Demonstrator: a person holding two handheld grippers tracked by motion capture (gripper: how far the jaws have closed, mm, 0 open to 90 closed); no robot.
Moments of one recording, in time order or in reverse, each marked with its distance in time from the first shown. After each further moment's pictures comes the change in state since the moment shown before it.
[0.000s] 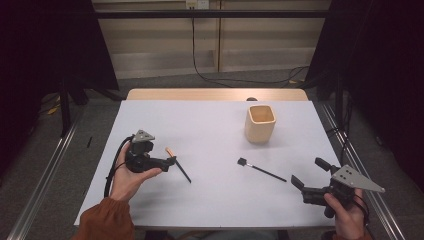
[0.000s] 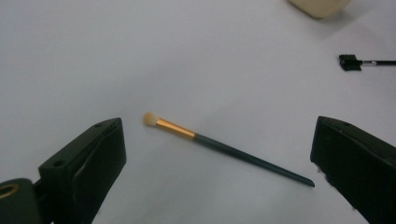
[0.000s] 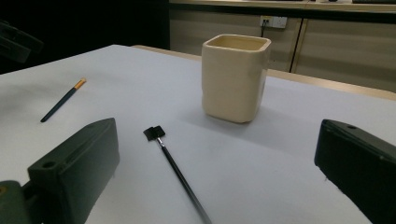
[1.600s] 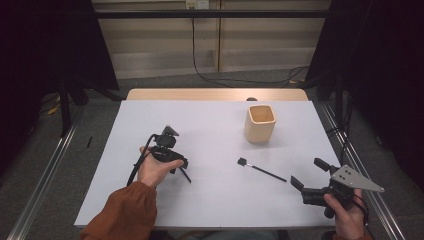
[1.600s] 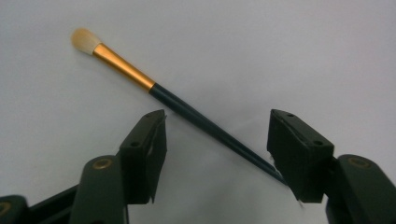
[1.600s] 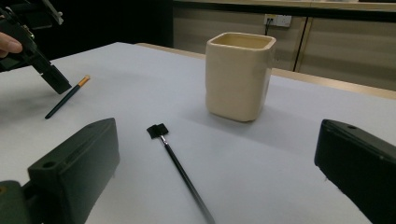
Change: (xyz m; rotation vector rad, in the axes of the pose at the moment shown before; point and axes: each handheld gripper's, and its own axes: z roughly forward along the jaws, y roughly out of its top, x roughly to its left) left arm -0.024 0.027 0.062 0.458 0.063 -0.254; right arm 0.000 0.000 0.000 0.010 0.016 -0.009
